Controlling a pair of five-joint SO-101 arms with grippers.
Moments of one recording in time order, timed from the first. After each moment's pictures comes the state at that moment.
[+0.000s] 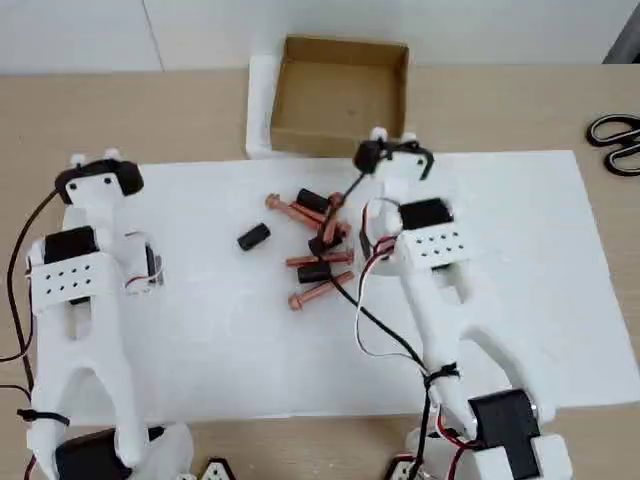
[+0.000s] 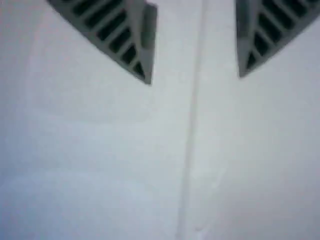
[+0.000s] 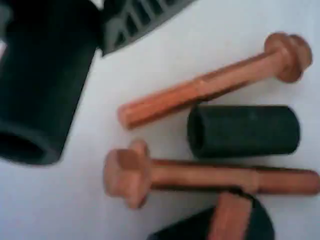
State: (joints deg) left arm -19.3 -18.6 32.8 77.0 0.7; right arm -16.6 -8.8 26.2 66.1 -13.9
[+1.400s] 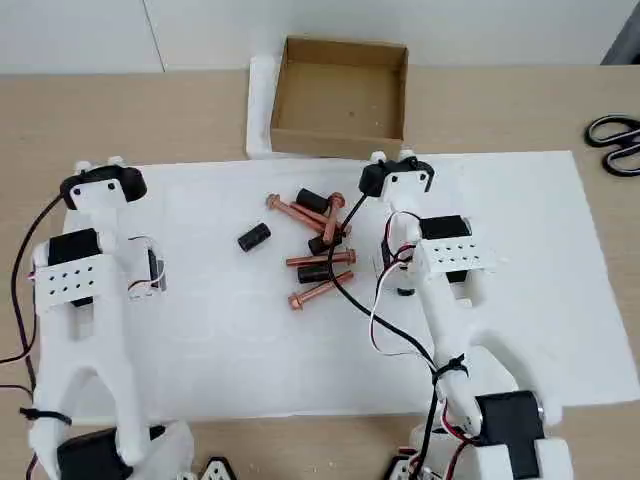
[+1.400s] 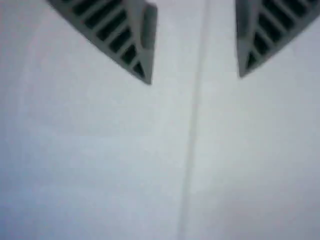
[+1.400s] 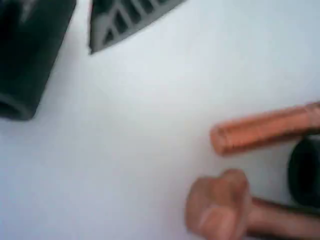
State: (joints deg) left arm -19.3 -18.6 34.2 77.0 0.7; right arm -10.6 -8.8 32.4 61.3 3.2
